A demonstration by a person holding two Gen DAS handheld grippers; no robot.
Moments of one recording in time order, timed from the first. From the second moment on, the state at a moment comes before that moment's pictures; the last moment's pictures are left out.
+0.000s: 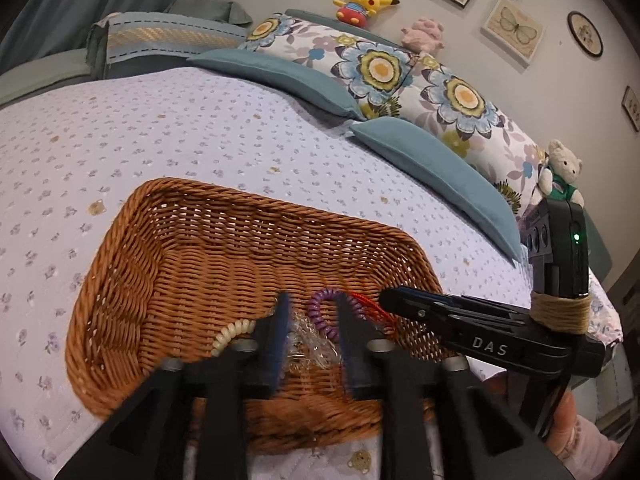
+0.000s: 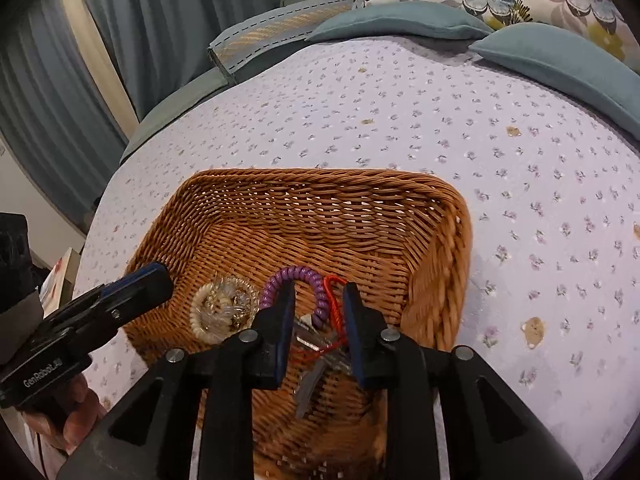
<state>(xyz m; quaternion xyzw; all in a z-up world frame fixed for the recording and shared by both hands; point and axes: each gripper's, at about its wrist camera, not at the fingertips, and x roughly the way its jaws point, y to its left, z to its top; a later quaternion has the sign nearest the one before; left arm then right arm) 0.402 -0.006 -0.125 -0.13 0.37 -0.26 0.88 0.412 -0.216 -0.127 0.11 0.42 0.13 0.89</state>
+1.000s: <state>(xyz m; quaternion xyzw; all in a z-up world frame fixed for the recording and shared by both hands) 0.155 0.032 -0.116 -0.12 0.38 -0.24 0.88 0.168 -0.258 -0.122 0.16 0.40 0.18 0.89</state>
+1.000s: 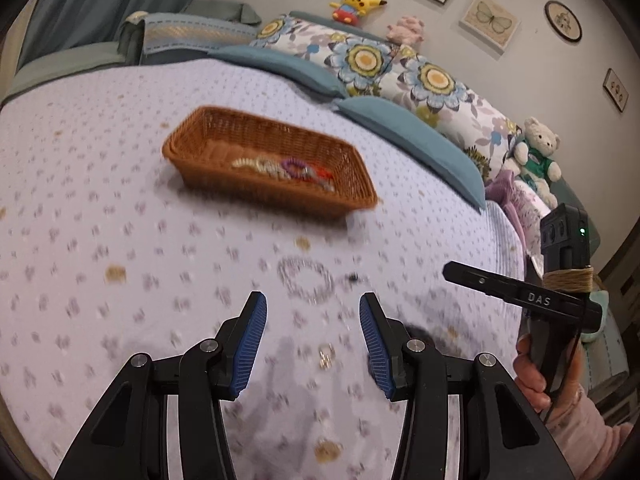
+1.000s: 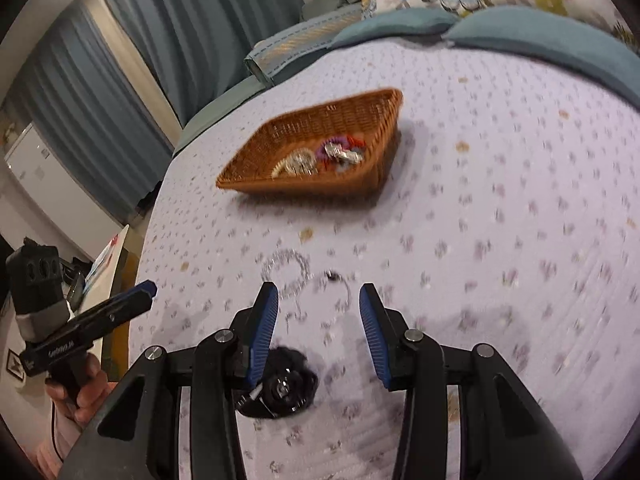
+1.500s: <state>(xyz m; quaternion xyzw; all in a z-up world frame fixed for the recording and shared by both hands) 0.157 0.003 -0.177 -0.09 0.44 -0.26 0.85 0.202 -0.250 -0.153 0.10 0.44 0.20 0.87</state>
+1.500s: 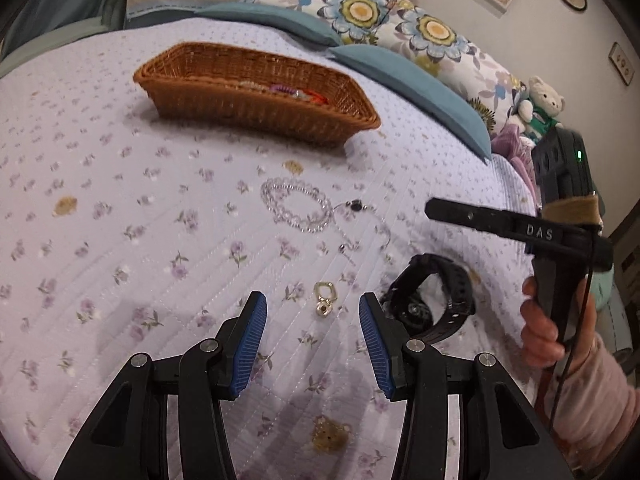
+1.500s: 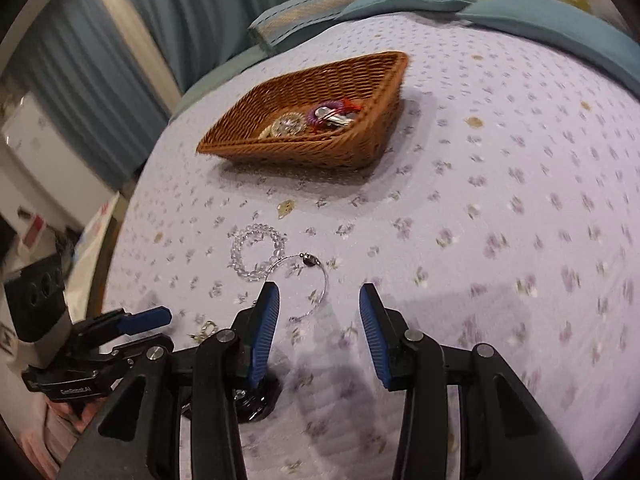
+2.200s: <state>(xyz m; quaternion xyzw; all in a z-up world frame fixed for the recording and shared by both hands) 0.164 -0.031 -0.189 -0.03 0.45 -0.25 0.86 0.247 -0.190 -0.185 -0.07 0.45 0.23 0.86</state>
